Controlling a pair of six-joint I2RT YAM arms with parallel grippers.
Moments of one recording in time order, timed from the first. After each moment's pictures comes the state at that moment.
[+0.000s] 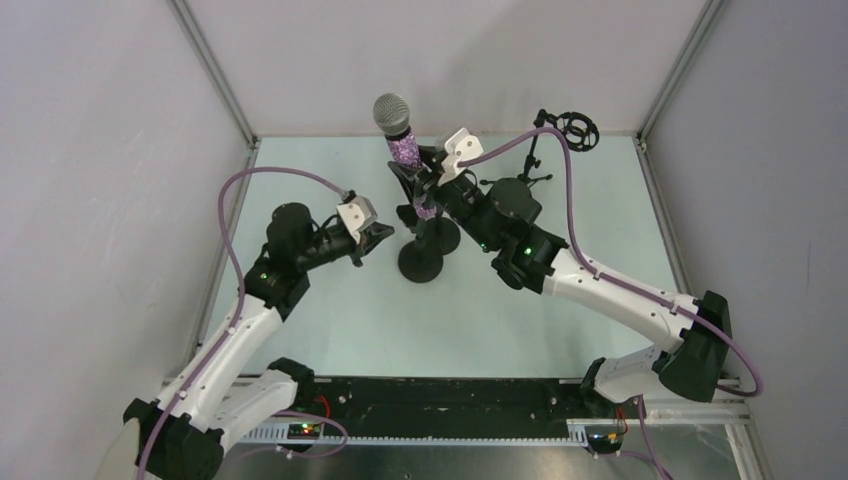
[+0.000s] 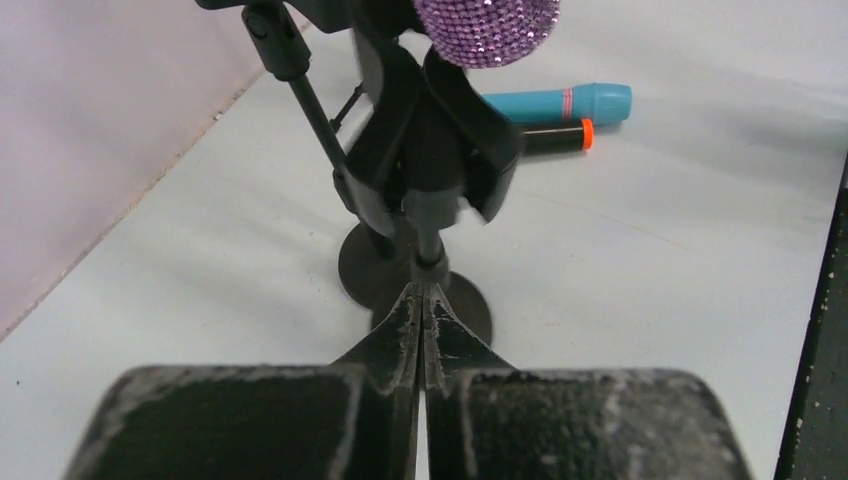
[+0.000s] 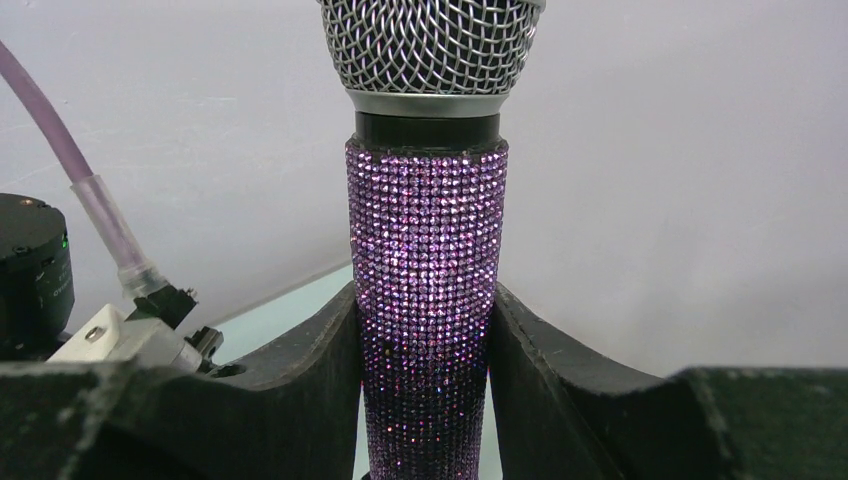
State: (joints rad) left arm -0.38 0.90 0.77 -0.08 0.62 0.30; right arm 0.99 1.40 1.30 0.42 0.17 -0.15
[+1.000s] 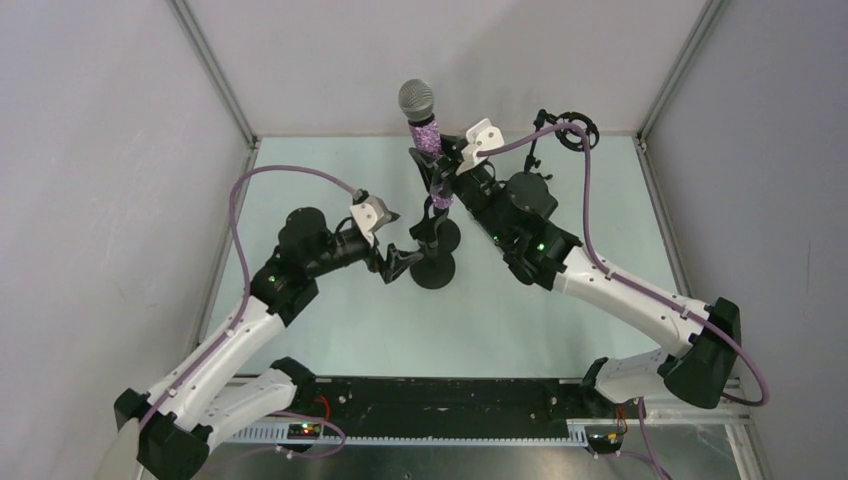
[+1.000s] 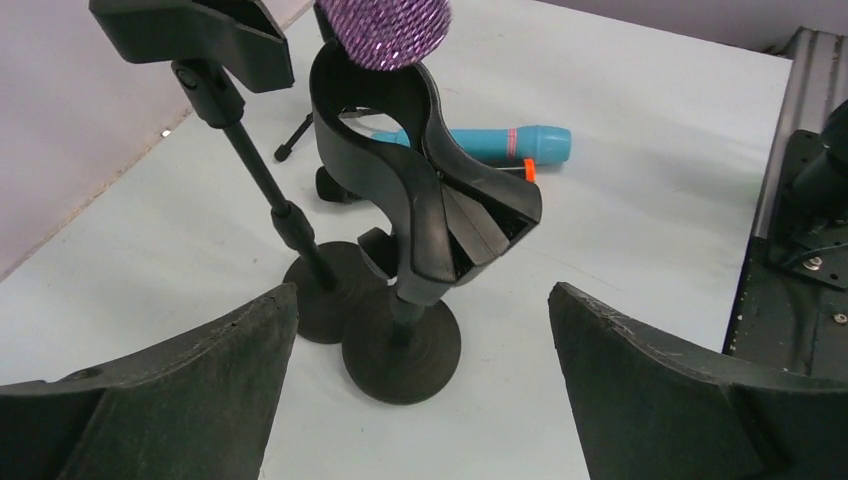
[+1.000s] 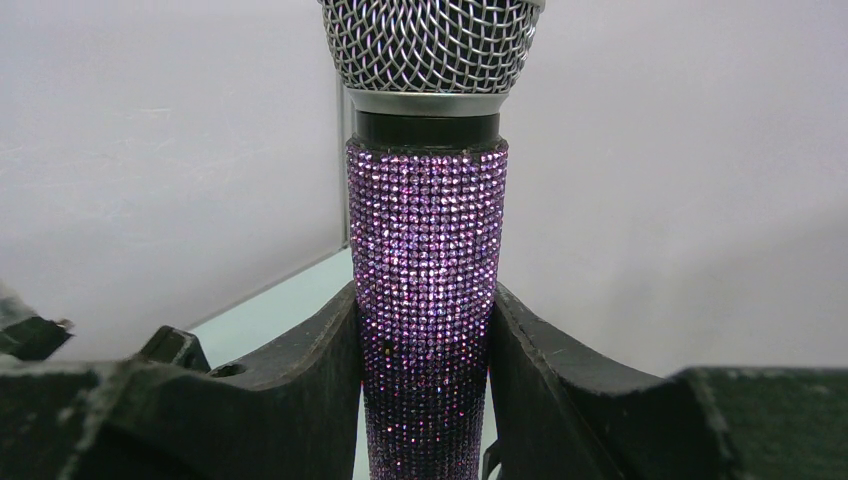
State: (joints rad) left arm -0.54 0.89 0.80 -0.07 0.51 0.16; right arm 0.93 1.35 1.27 0.41 0.21 -0.15
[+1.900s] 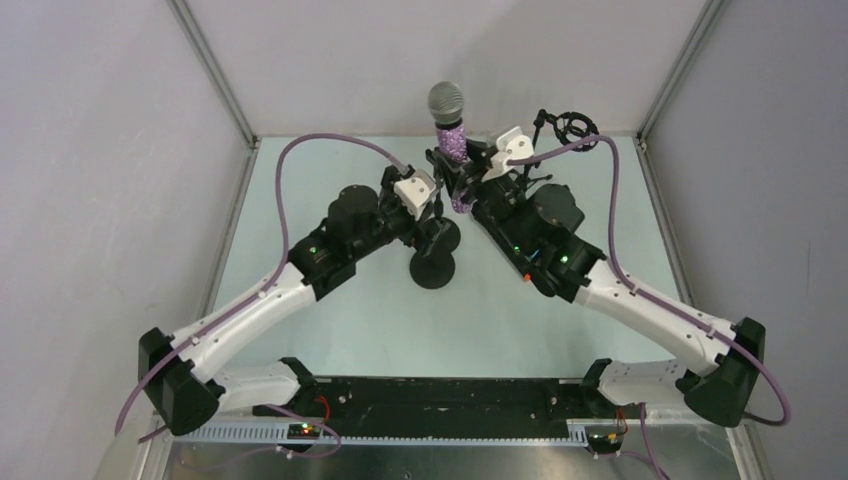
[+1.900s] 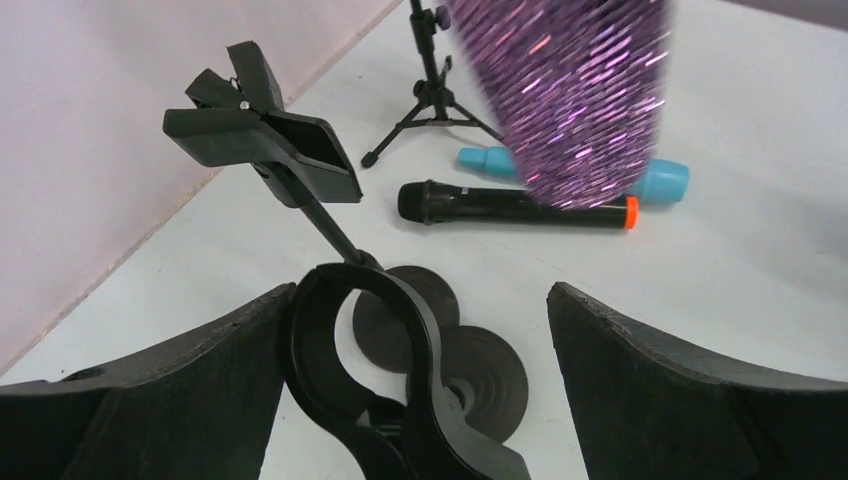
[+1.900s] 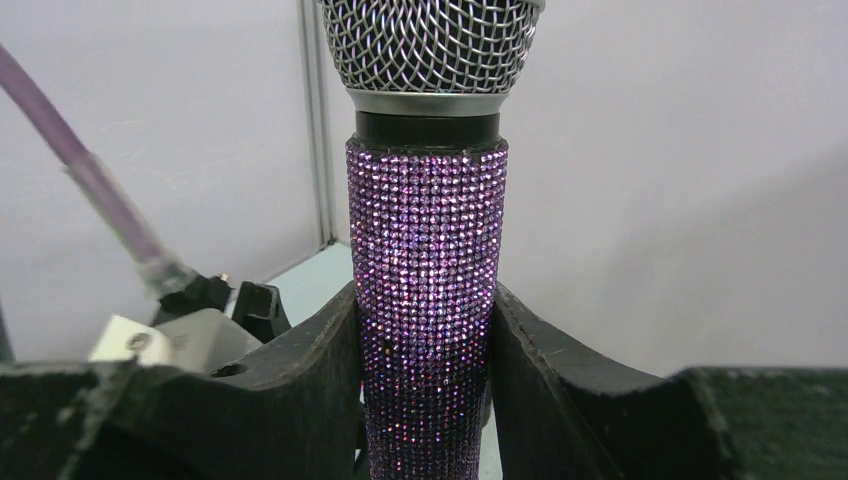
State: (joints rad) left arm -0.77 1.14 1.03 -0.07 0.07 0.21; right arm 0.91 1.24 1.19 0.40 0.26 -0.15
